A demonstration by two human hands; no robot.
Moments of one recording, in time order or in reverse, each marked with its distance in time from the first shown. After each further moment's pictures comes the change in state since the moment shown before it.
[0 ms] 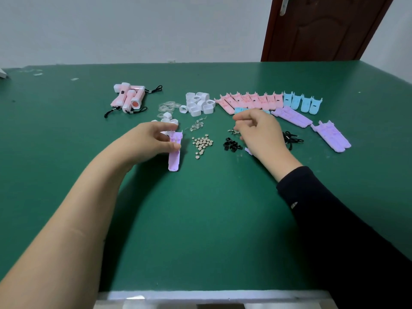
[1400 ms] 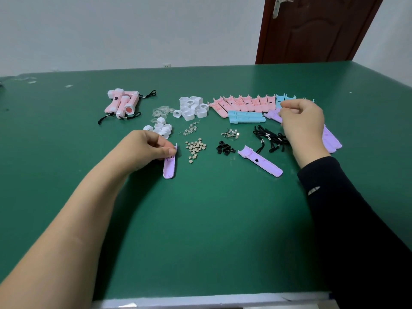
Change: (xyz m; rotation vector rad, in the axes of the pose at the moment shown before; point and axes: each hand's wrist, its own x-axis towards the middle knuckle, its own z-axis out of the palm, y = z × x) left_hand 0.003 -0.003 0.009 -0.022 0.097 -0.018; right_hand 0.030 0.028 -0.060 0.088 0.393 0.145
